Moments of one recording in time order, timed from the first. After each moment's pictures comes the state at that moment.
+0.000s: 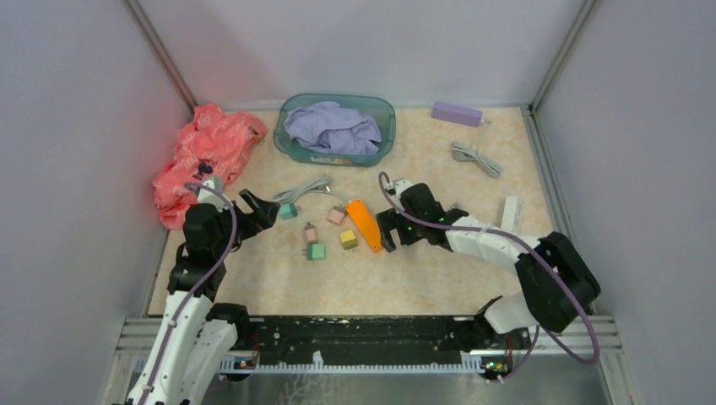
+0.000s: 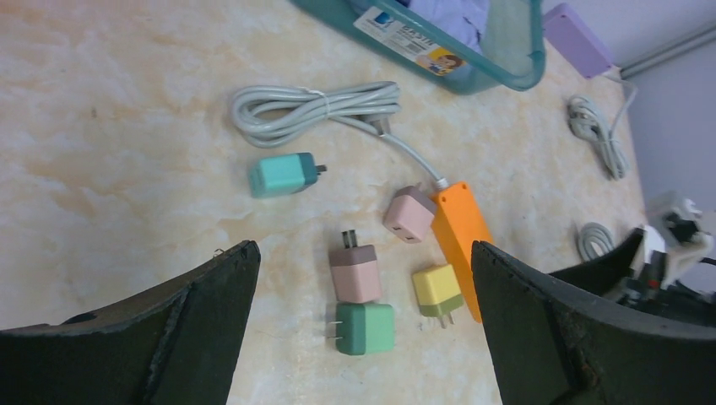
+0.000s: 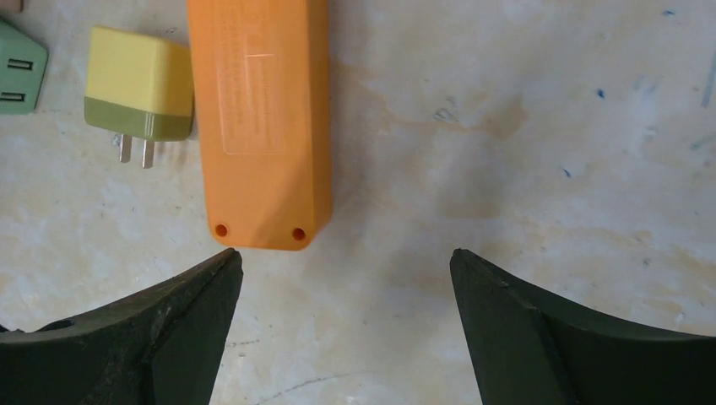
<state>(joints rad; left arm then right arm) -0.12 0.60 0.54 -0.31 0.08 -0.56 0.62 1.35 0.70 -0.20 -0.10 0.20</state>
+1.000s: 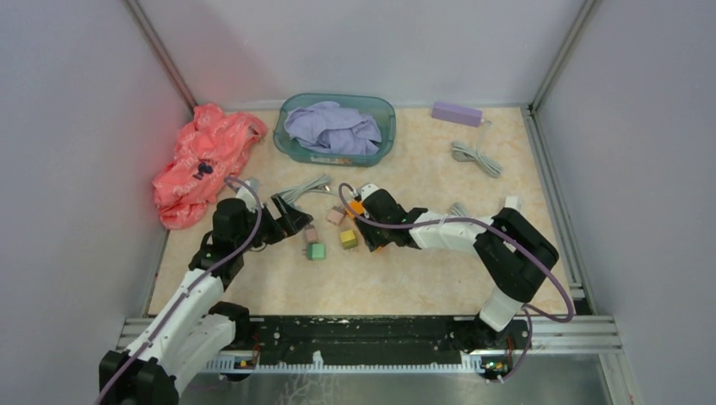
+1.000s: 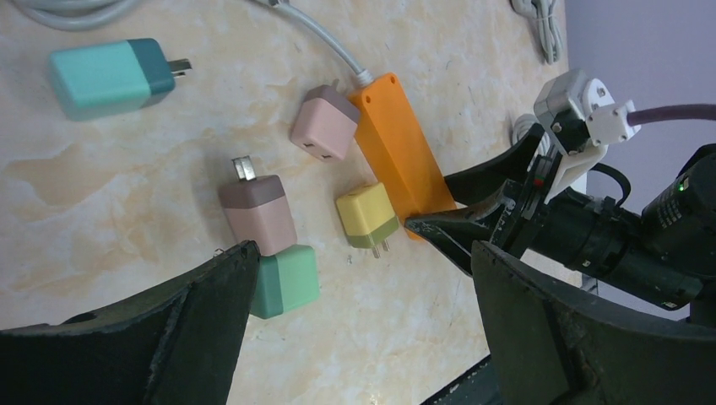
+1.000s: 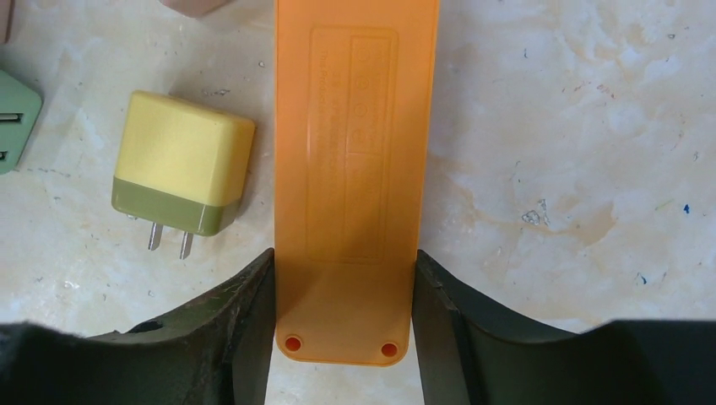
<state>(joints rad) -0.25 0.78 0.45 -0.10 0.30 -0.70 0.85 1.65 0.89 -0.16 0.12 0.18</state>
